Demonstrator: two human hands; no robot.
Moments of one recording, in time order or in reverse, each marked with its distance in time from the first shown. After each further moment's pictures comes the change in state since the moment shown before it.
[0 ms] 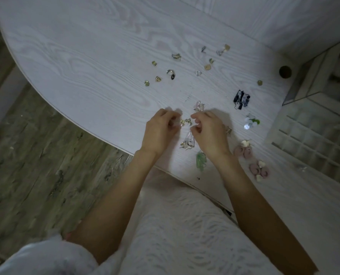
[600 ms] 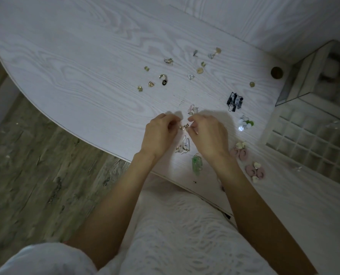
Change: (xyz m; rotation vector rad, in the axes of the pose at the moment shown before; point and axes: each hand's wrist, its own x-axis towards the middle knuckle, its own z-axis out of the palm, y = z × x) left_hand 0.007 0.012 0.001 0.009 -0.040 0.026; right_hand 0.002 -0.002 -0.013 -0.182 0.013 0.012
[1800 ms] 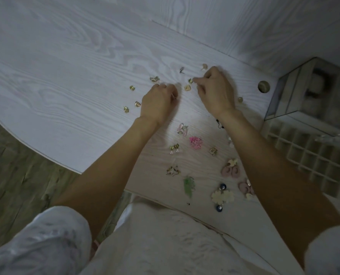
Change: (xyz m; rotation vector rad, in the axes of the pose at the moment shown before) left_hand 0.132 0.016 -0.005 0.260 -0.028 0.164; right_hand 0.143 0.052 -0.032 -0.043 0.152 -0.092
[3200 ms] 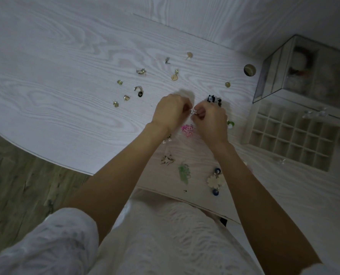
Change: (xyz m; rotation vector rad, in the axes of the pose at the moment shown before) left_hand -0.028 0.050 0.023 -0.103 -0.164 0.138; right_hand -0.104 -0.011 0.010 0.279 0.120 0.355
